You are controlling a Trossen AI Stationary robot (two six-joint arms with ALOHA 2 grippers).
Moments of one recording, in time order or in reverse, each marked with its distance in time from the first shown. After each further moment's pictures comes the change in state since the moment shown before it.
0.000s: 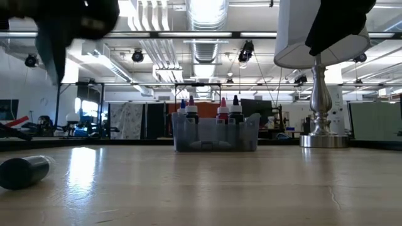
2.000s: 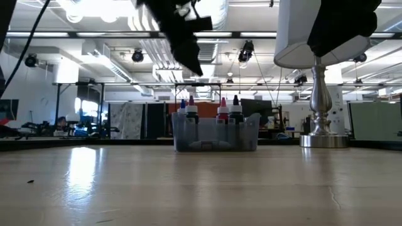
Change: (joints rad) left arm 0.829 0.072 0.393 -0.142 -0.275 0.297; right arm 0.020 -0.002 -0.004 -0.021 -0.001 0.187
